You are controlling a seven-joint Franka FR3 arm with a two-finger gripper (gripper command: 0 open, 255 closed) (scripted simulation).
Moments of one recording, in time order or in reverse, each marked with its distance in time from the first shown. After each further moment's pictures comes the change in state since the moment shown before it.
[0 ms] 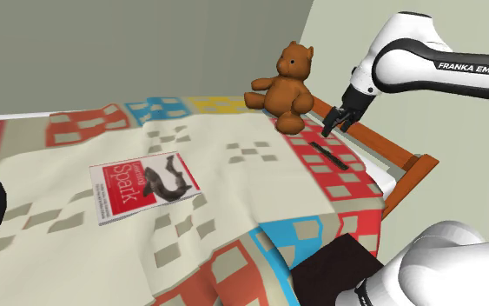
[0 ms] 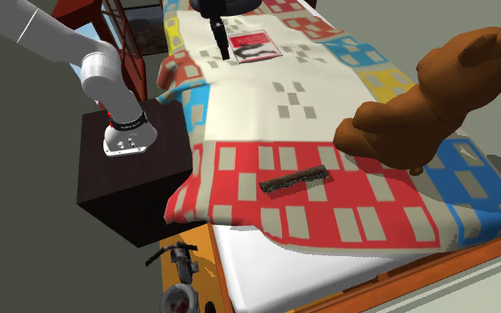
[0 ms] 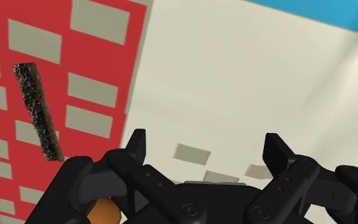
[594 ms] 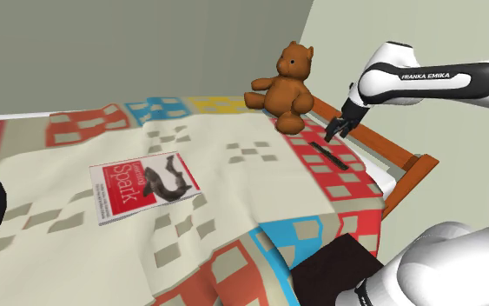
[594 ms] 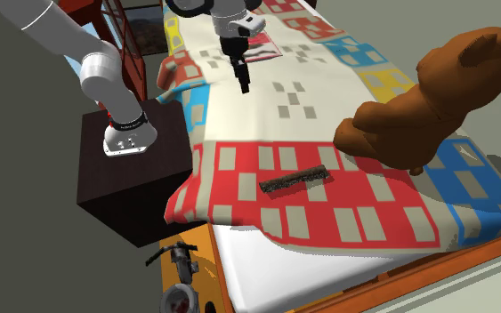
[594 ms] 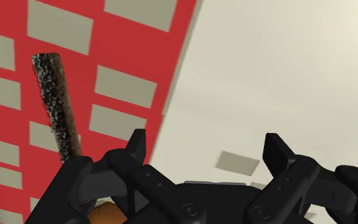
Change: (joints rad) arm -0.029 0.212 -0.186 0.031 -0.019 0.193 -0.194
